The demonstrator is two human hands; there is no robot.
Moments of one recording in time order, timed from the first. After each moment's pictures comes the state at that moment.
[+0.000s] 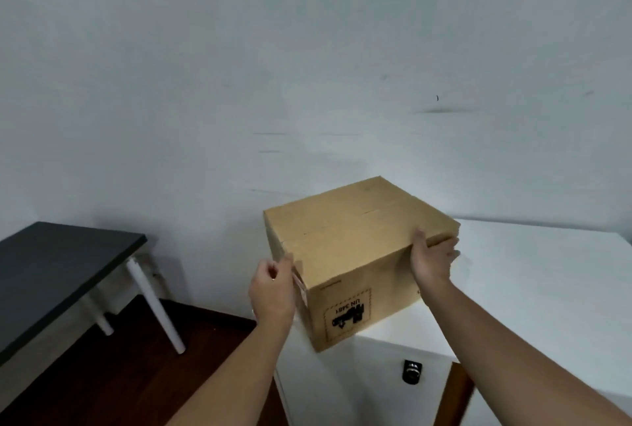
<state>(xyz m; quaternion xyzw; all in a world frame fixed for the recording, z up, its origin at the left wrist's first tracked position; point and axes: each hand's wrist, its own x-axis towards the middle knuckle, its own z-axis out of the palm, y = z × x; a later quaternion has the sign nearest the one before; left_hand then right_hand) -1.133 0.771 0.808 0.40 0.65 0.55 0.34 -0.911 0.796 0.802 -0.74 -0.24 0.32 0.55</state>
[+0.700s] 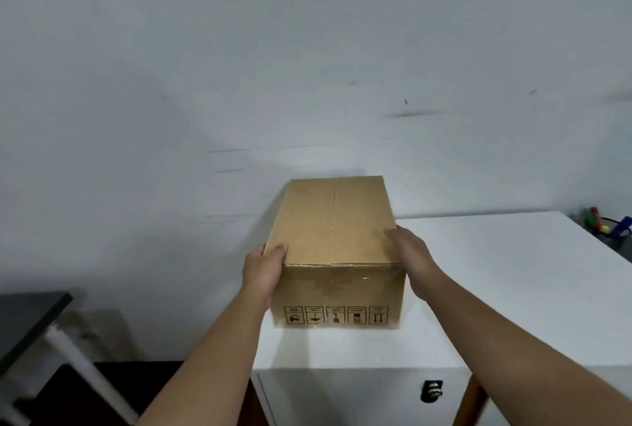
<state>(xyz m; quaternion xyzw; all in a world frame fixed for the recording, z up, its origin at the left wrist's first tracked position) -1.161 0.915 0.817 0.49 0.60 0.41 0.48 -0.939 0.827 0.829 -0.67 -0.29 0.39 0.57</state>
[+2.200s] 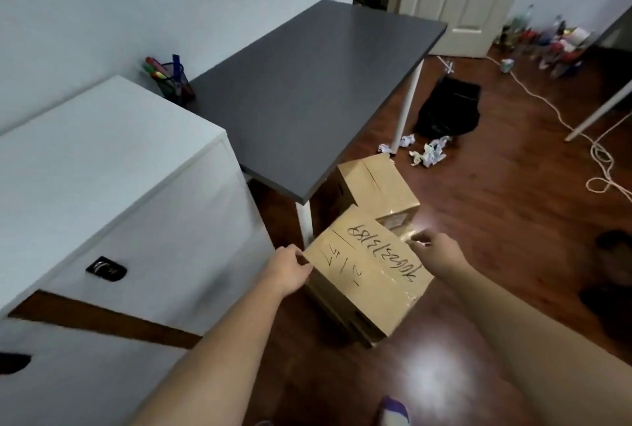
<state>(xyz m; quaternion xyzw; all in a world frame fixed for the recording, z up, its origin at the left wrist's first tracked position) -0.762 0.423 0.619 0.89 0.21 -0.22 0.34 -0.698 0.161 0.635 -0.92 0.11 0.20 0.32</state>
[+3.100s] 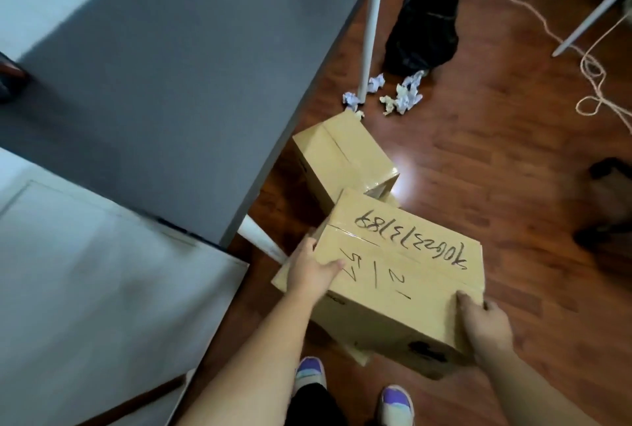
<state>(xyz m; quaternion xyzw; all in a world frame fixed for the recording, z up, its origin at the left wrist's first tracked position) -0.614 0.323 0.477 0.83 0.23 -0.27 0.44 -0.680 0.068 0.477 -0.74 0.52 0.18 0.38</state>
